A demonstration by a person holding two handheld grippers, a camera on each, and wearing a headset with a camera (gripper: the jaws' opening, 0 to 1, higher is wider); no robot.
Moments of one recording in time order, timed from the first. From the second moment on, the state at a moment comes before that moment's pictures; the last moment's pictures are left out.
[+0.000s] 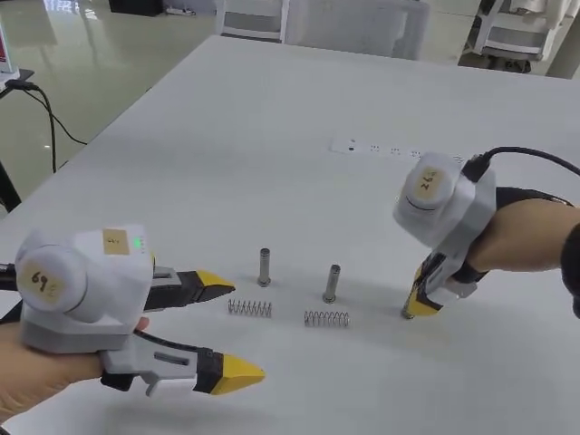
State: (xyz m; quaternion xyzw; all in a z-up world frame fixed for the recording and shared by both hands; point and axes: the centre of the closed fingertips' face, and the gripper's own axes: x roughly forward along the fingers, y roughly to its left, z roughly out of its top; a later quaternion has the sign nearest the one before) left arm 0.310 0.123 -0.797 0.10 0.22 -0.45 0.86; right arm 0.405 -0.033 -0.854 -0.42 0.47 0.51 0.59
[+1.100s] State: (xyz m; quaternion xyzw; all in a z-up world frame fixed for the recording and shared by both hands) left arm 0.309 0.120 -0.797 0.10 0.22 -0.46 0.86; right arm 0.405 -0.024 -0.835 -0.42 0.43 0.52 0.61
